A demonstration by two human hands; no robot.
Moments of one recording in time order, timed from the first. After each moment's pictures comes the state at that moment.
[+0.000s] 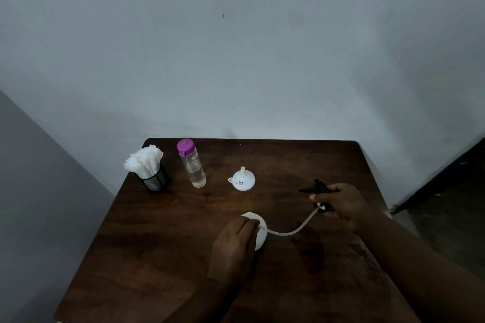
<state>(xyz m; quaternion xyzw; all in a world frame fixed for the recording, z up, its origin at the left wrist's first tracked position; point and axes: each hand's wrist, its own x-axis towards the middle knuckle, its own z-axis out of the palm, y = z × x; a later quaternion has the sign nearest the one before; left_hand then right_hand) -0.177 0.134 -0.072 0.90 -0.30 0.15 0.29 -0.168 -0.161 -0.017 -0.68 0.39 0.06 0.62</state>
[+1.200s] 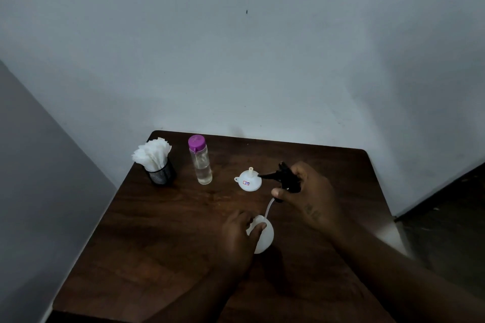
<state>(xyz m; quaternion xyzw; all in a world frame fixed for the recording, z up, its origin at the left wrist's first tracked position) -0.148 0.128 -0.082 0.89 -0.11 0.01 0.45 -0.151 -0.050 0.052 -0.90 0.12 -0.07 0.41</state>
